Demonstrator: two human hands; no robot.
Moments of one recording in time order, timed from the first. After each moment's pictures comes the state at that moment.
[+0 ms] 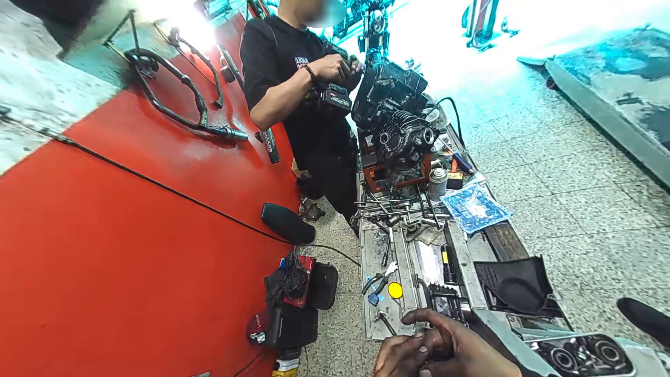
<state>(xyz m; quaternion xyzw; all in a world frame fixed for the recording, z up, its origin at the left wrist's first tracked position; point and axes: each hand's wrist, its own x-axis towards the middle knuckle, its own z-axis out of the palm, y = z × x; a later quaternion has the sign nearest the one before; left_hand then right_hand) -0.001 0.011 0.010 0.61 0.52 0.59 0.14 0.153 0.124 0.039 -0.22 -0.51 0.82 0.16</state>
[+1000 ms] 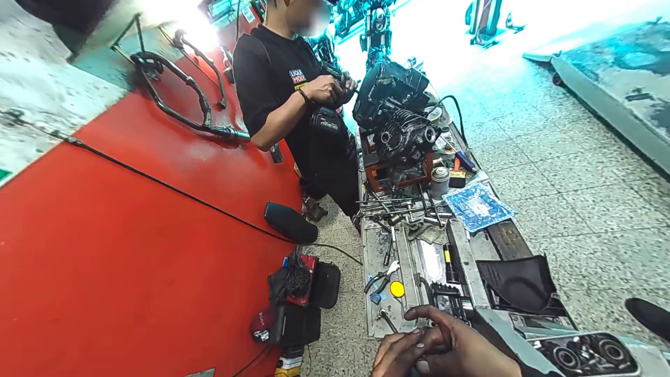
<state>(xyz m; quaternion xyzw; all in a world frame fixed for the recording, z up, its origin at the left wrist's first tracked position) -0.003 0.011 0.012 0.60 0.53 0.58 0.13 0.150 0.124 0.045 -0.27 -0.46 0.84 0.12</state>
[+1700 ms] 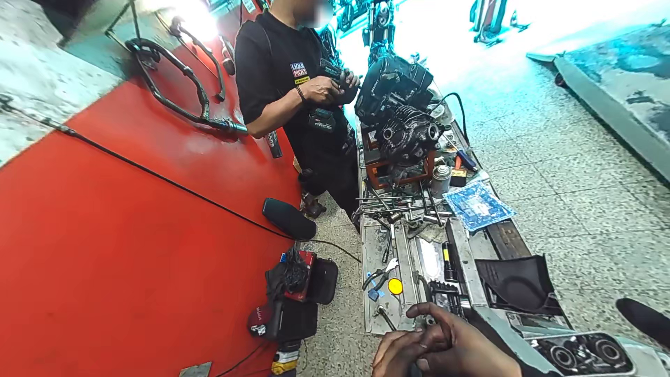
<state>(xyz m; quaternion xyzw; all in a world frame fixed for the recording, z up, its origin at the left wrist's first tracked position) 0.002 0.010 0.015 0.59 0.56 0.56 0.12 0.150 0.123 0.043 -0.30 -0.47 0.82 0.12</state>
